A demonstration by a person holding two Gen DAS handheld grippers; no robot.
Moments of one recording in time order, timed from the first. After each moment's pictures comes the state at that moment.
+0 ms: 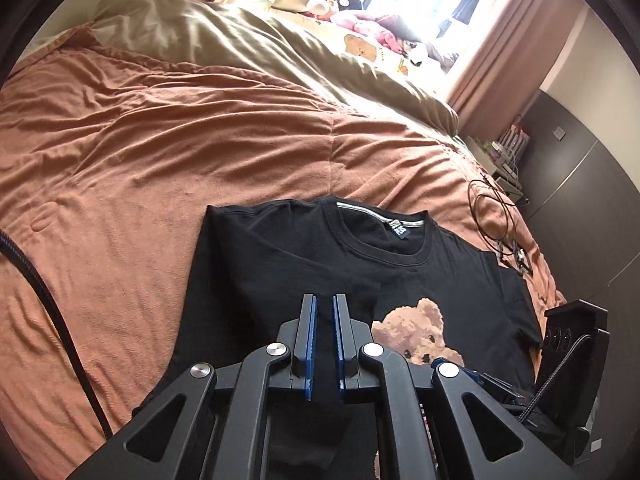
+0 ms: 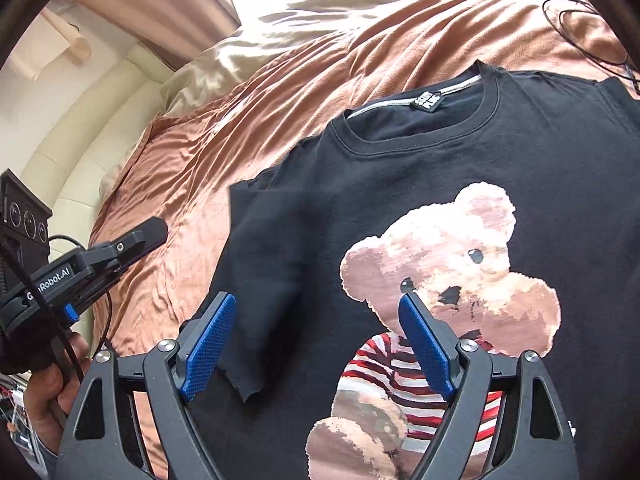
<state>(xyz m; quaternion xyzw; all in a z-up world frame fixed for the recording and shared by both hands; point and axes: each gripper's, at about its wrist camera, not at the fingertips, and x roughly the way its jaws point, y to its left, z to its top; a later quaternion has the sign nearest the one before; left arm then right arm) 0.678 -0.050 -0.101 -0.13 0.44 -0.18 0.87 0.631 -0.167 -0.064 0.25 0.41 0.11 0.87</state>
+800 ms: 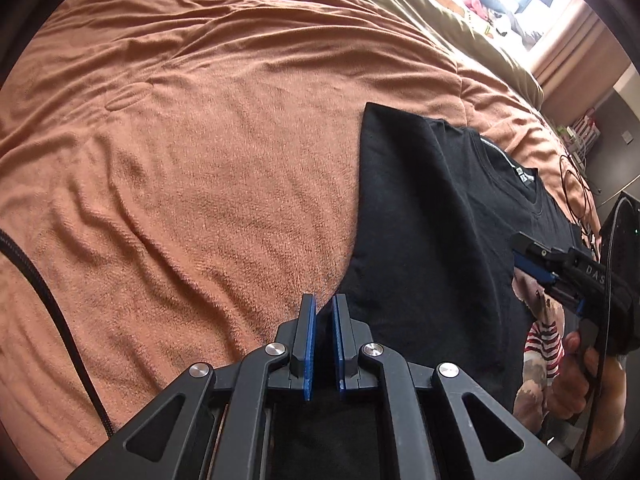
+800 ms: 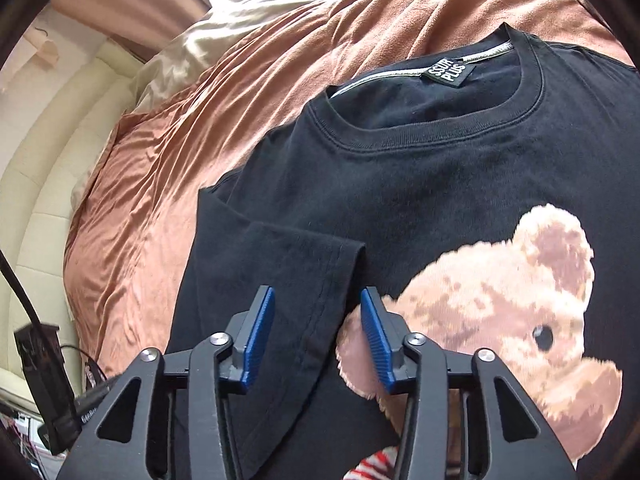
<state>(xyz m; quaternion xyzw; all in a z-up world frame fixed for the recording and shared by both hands) 0.665 0.038 -0.190 -0.12 0.54 -0.08 0.83 0.725 -0.158 -0.098 0.27 0.44 0.08 0.85</state>
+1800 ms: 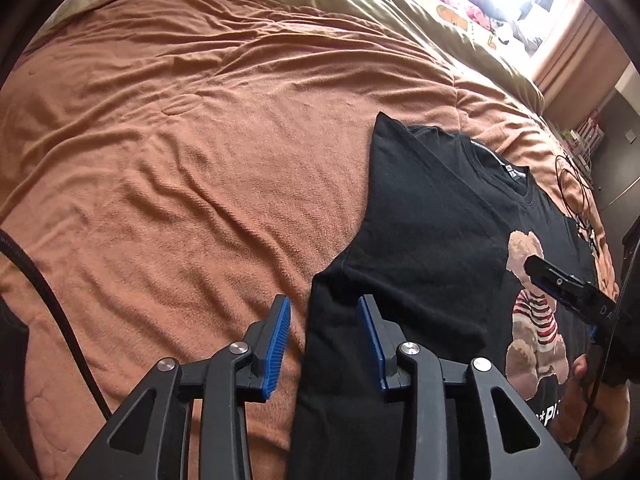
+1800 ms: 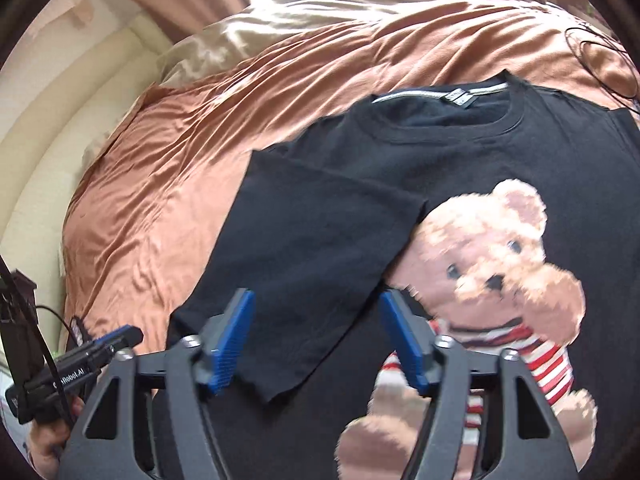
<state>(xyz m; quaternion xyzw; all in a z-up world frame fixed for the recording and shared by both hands) 0.602 0.052 -0.146 -0.11 0.52 -0.04 0.85 0.626 -0.102 -0.056 0.19 0.42 0.09 0.88</state>
